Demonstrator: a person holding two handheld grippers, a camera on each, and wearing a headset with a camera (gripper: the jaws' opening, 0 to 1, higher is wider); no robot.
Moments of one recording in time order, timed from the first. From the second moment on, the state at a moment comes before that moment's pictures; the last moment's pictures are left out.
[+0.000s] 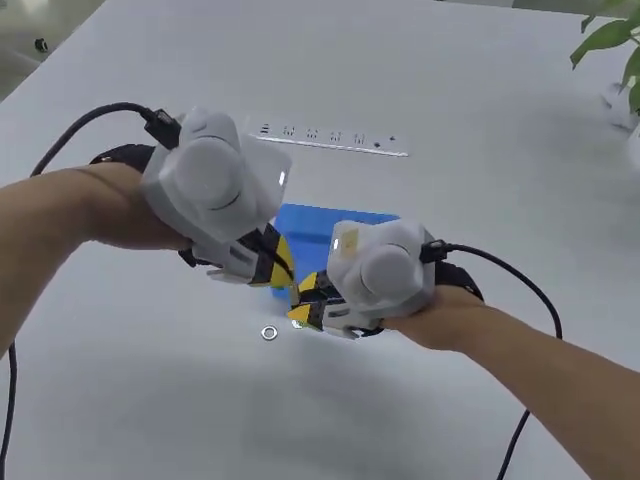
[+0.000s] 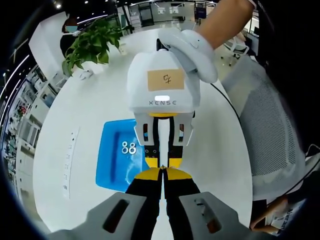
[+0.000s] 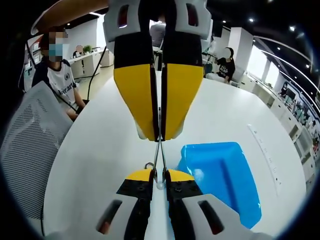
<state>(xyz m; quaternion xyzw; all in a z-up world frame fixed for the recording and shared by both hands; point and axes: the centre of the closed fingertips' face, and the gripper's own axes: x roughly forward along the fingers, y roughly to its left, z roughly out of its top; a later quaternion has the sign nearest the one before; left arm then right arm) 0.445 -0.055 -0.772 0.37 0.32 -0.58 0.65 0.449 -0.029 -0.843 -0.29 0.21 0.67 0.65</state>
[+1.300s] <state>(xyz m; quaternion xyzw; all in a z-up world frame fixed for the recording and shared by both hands) 0.448 -0.053 -0.789 0.36 0.32 -0.58 0.66 0.448 -0.026 -0.865 -0.29 0.22 0.67 0.64</state>
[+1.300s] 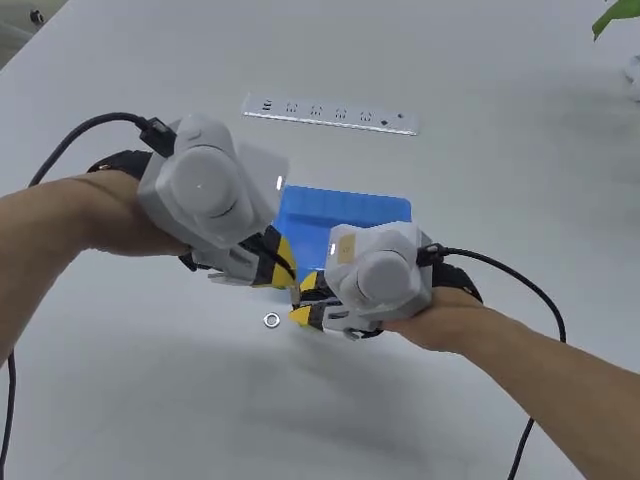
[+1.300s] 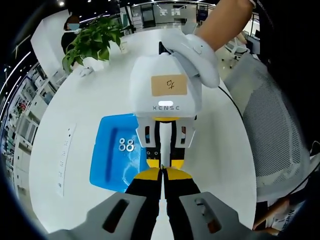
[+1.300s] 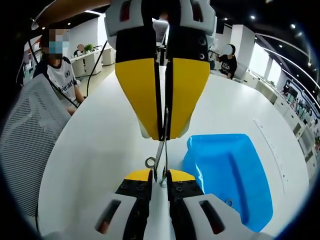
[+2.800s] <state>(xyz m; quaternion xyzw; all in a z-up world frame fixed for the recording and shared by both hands) 0.449 -0.056 -0.791 0.34 0.32 -0.59 0.66 0.450 -0.030 -0.865 -0.28 0.23 0.67 0.65</state>
